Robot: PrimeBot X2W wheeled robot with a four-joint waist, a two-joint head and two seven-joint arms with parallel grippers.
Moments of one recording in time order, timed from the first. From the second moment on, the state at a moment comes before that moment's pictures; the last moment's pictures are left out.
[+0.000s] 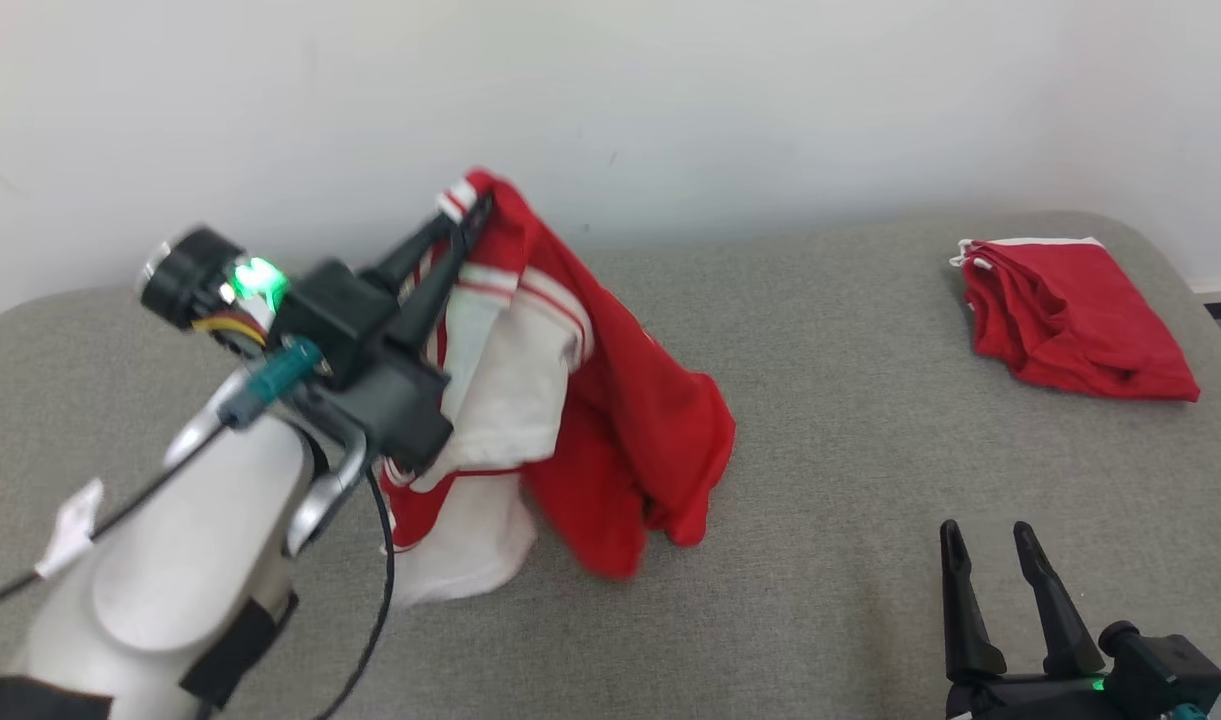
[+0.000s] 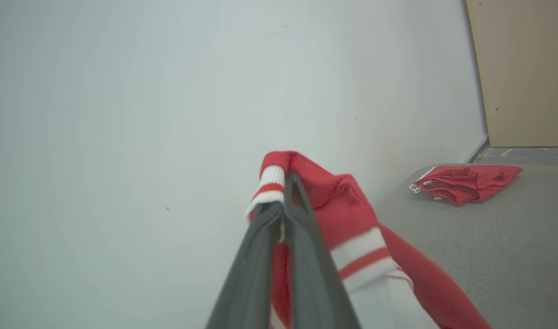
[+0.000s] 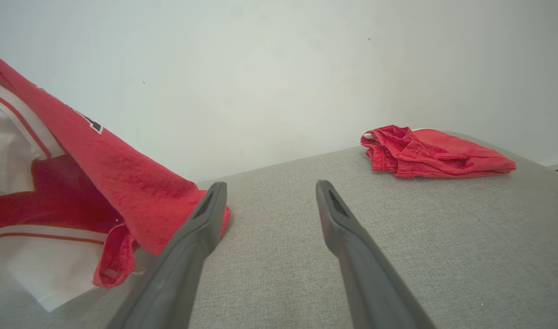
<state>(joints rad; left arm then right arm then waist) -0.77 0.38 -0.60 0.29 -0.32 -0.13 -0.15 0.02 -0.07 0.04 0.13 0.30 0.13 -0.26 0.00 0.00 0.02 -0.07</state>
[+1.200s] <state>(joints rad) -0.27 0.59 -0.56 0.23 -0.59 0.07 -0.23 0.08 -0.08 -0.01 0.16 0.30 0.13 -0.26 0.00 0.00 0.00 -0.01</state>
